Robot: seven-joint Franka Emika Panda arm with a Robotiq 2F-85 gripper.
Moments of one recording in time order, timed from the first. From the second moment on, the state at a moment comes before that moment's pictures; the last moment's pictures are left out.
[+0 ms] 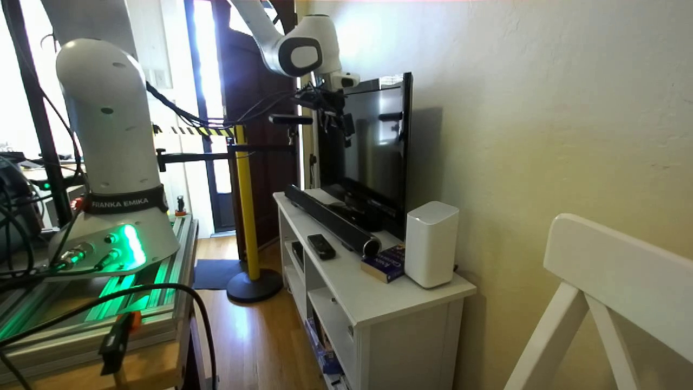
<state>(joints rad) 0.17 -0.05 0.13 -2.46 0.24 2.76 -0.08</state>
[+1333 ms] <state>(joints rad) 0.20 0.28 0.23 -2.30 0.21 3.04 0.02</state>
